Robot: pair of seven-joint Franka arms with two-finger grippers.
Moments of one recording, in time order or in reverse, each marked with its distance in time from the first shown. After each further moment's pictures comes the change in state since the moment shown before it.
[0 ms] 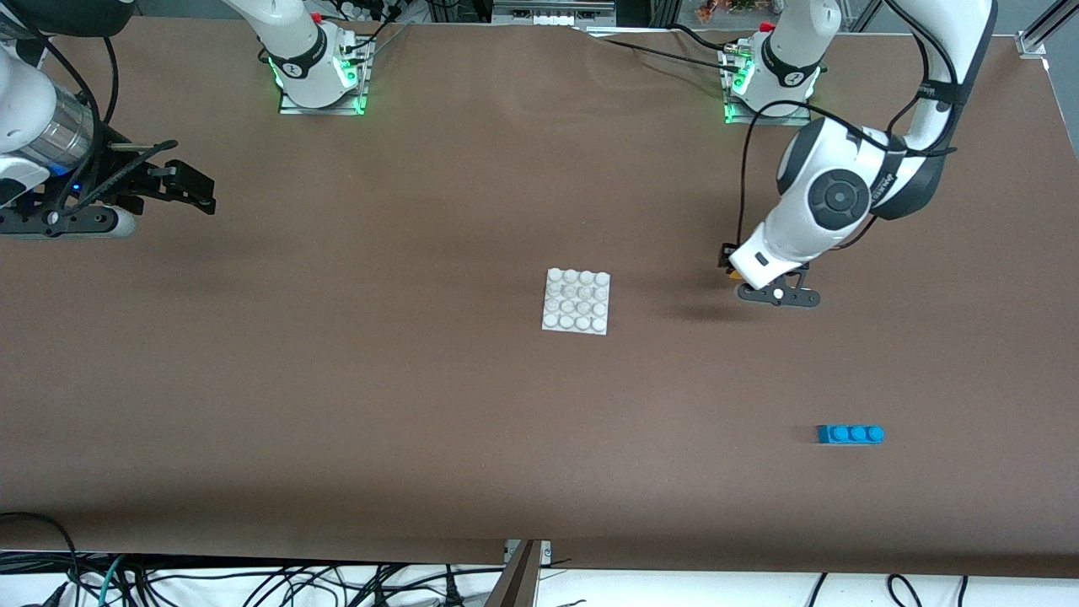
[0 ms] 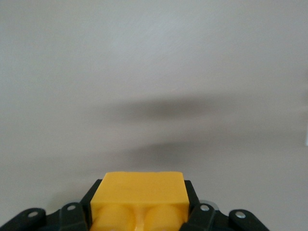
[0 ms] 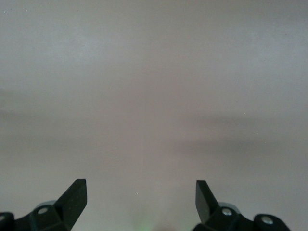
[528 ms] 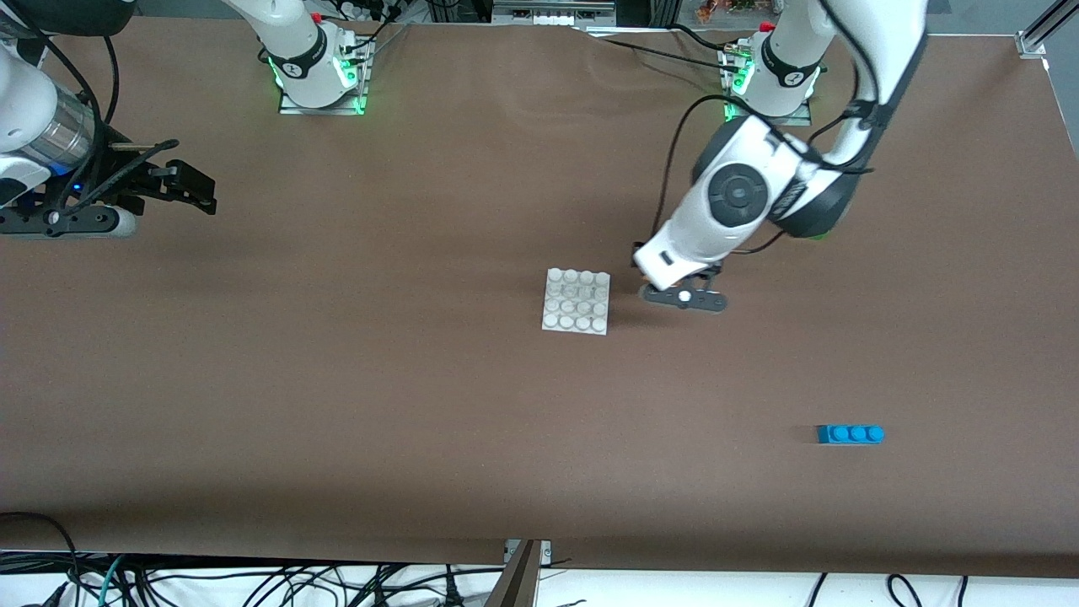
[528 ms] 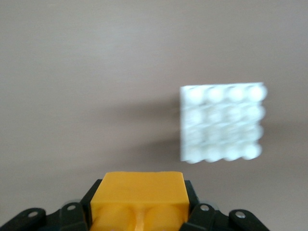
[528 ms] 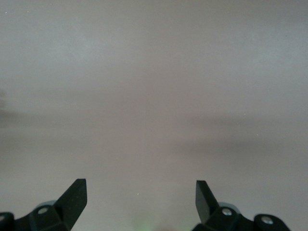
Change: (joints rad) left arm -0.144 0.225 -0.108 0.299 -0.018 -0.041 -0.221; right arm 0.001 0.001 0.002 0.002 0.000 0.006 0.000
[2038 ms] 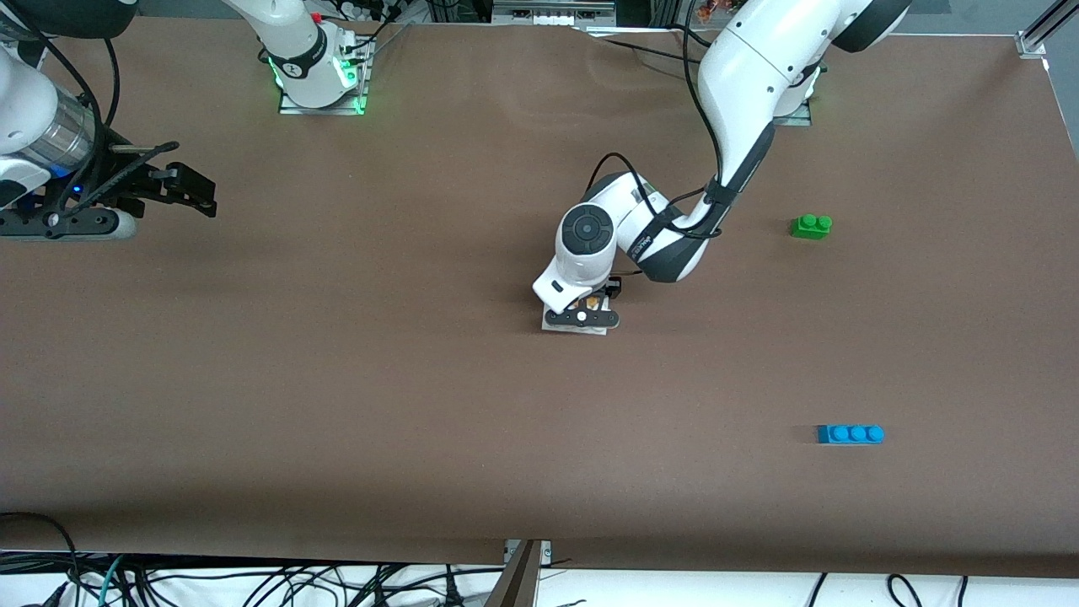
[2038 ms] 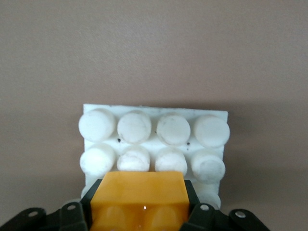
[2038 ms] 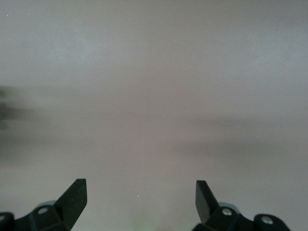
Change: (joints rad) left arm -0.300 0.341 0.134 0.225 0.144 0.128 -0.302; right arm 0.000 0.003 0.000 0.001 0.000 0.006 0.000
